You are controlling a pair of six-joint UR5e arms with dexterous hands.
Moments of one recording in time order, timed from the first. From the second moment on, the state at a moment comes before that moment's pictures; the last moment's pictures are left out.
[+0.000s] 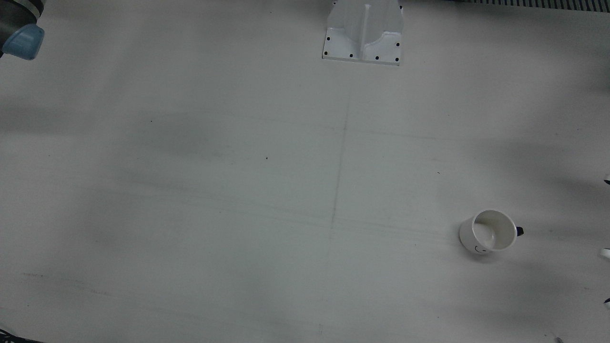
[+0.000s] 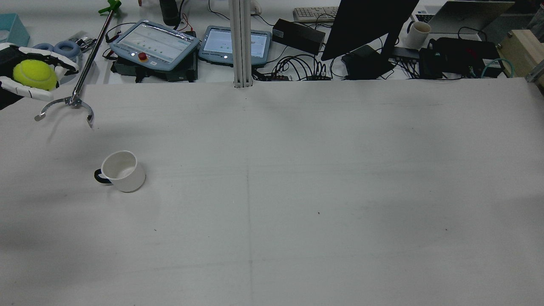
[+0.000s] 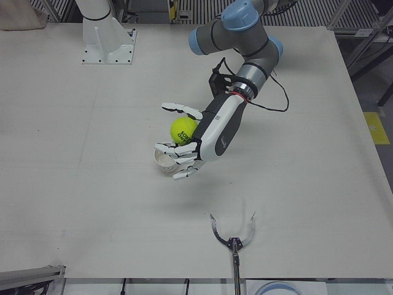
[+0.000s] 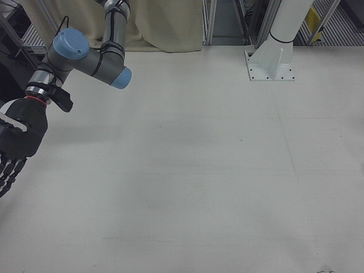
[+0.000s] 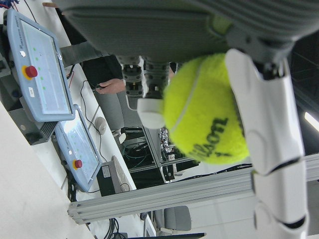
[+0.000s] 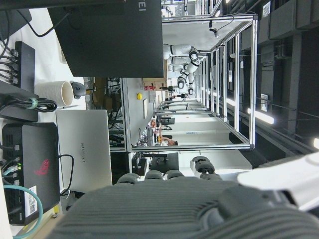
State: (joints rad) left arm -1.12 -1.77 -1.89 0.24 1.62 0.33; right arm 1.49 -1.43 1.47 -3.32 -1.41 0.08
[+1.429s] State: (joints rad) left arm -0.95 -1.73 -1.89 0.20 1.61 0.39; right arm 1.49 -1.43 1.47 -3.32 -1.41 0.08
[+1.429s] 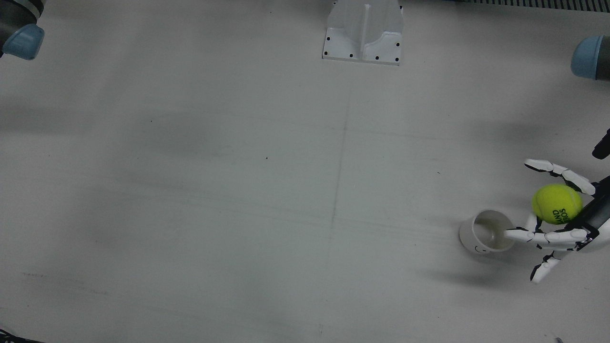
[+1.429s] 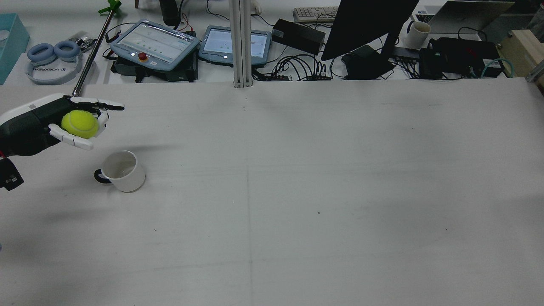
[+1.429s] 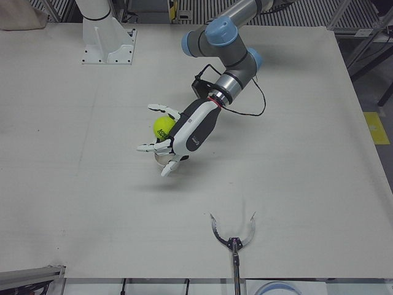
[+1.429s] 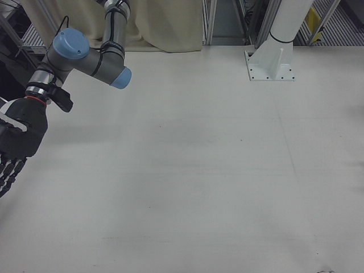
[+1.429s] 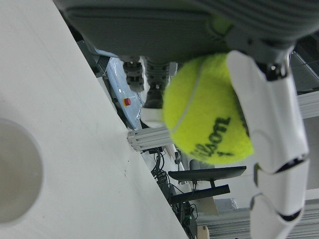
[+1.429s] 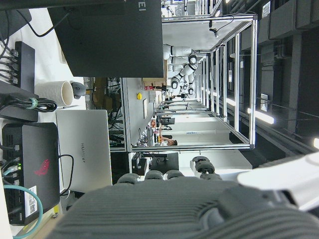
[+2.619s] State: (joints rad) left arm -0.95 -1.73 -1.89 0.17 1.62 0.39; right arm 1.49 -1.43 1.47 -3.32 -1.41 0.08
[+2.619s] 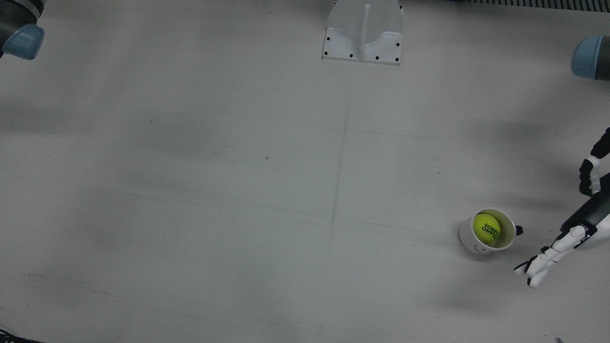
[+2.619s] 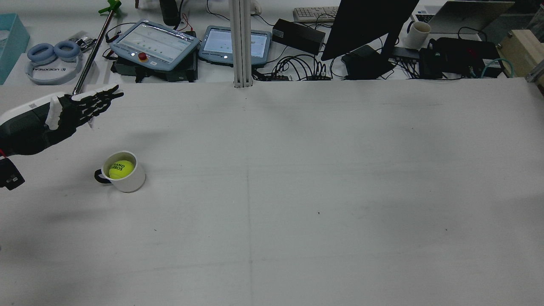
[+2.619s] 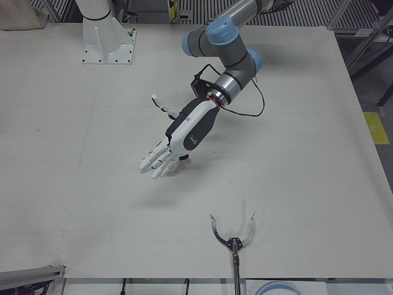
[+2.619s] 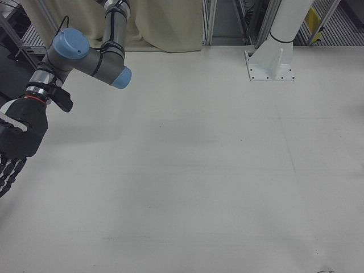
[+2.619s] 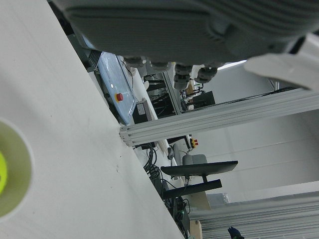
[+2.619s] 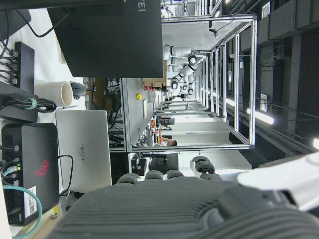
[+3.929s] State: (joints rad) left arm -1.26 -1.74 -1.90 0.26 1.62 0.37; right arm 1.49 -1.43 1.47 -3.32 -1.41 0.08
